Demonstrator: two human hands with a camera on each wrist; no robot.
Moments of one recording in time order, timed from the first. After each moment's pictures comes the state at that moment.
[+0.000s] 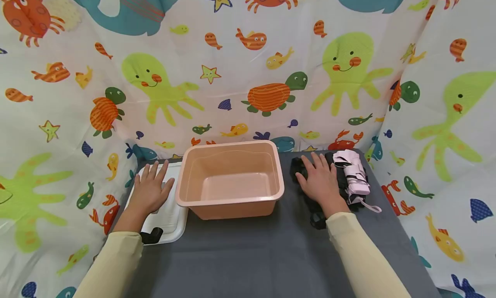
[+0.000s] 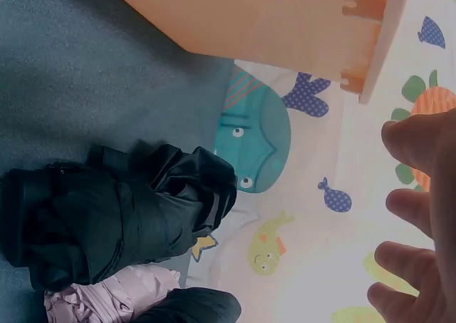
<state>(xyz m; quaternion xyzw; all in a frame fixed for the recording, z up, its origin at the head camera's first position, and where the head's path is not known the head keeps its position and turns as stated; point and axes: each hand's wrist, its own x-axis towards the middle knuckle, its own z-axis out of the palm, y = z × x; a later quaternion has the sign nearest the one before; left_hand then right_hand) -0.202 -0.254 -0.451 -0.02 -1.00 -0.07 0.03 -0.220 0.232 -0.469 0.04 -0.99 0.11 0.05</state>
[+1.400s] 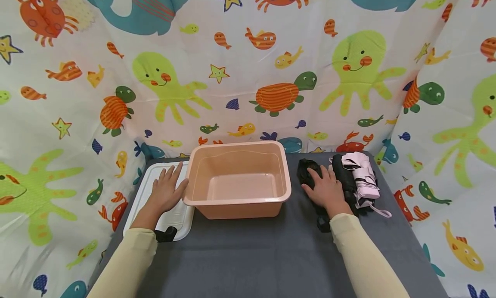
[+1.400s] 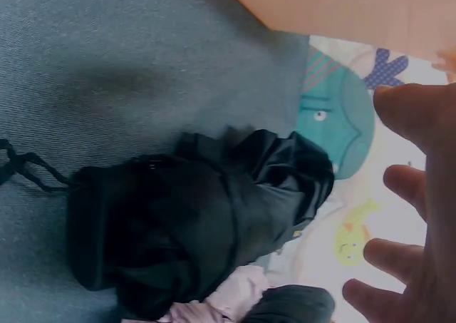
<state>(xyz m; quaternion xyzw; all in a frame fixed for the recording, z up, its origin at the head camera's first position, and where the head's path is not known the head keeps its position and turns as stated) -0.209 -0.241 -0.469 0.00 -0.99 -0.16 -0.02 -0.236 0.239 -0.515 0.03 -0.99 0.12 -0.07</state>
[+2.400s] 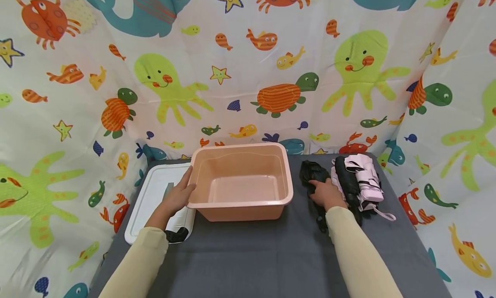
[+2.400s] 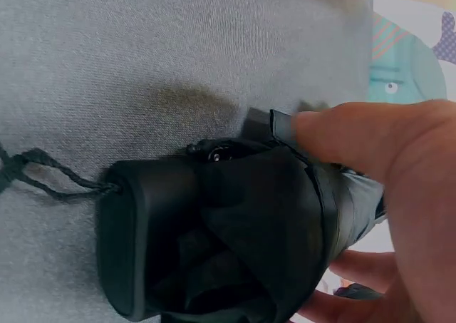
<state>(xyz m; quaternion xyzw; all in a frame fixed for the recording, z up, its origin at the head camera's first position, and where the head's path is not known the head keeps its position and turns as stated) -0.222 -0.229 -0.490 0.02 -0.90 -0.42 -0.12 -0.265 0.249 -0.550 0.00 -0.96 0.16 -0.22</state>
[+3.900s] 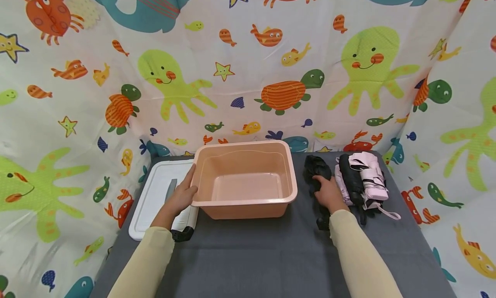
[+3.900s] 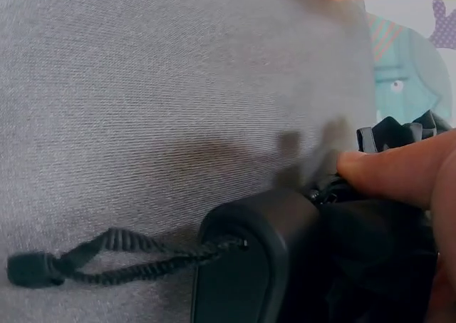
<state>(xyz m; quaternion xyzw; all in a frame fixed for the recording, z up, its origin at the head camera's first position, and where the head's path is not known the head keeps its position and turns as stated) -0.217 -0.221 -0.498 0.05 -0.89 -0.44 -0.10 -0.264 0.249 -0.566 0.00 -0.96 0.24 -0.12</state>
